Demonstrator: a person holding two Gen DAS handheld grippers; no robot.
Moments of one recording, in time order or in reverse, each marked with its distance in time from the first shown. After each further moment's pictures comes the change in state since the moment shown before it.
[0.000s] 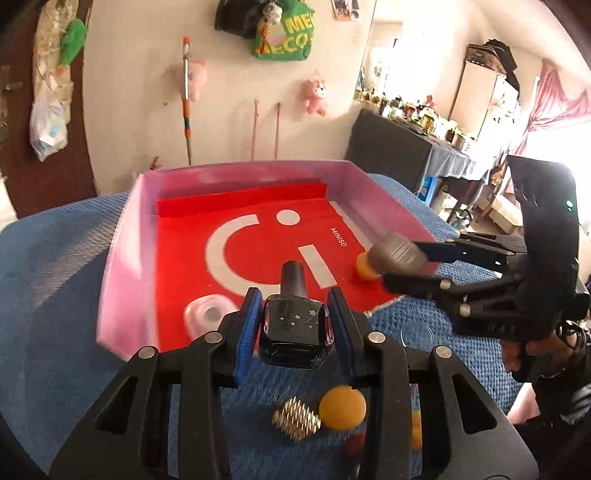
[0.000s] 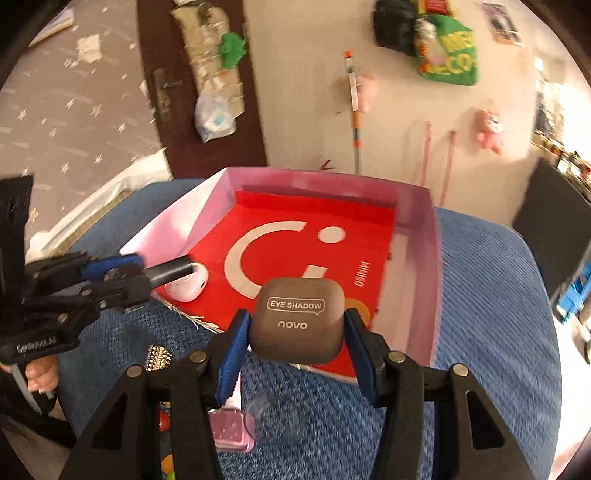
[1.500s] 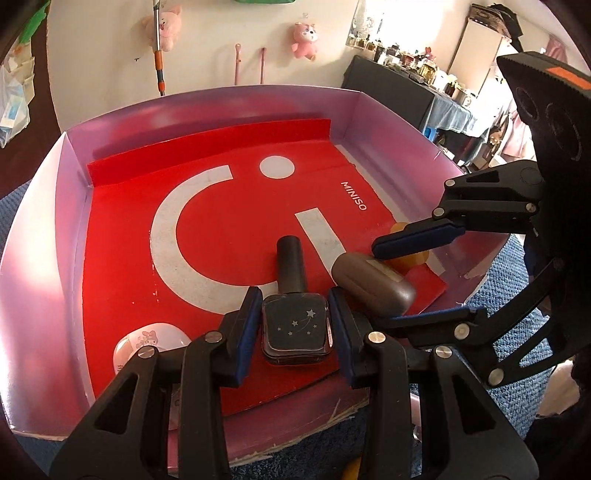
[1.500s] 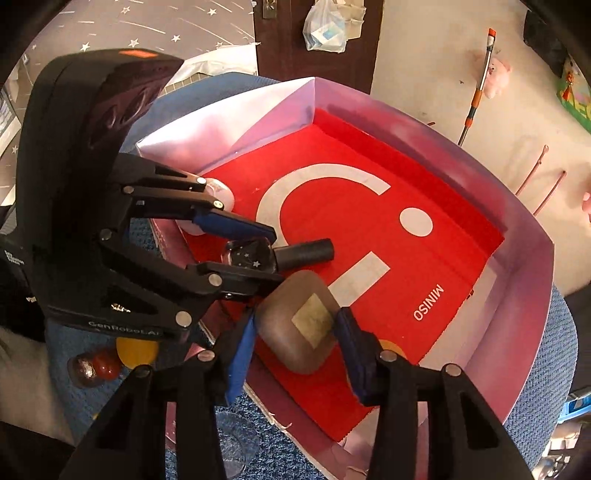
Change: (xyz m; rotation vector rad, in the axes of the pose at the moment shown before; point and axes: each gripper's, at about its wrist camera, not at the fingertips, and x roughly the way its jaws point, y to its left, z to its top) left arm 0.098 0.002 0.005 0.034 0.206 -0.041; right arm 0.082 0.006 0.025 -0.403 0.323 0.202
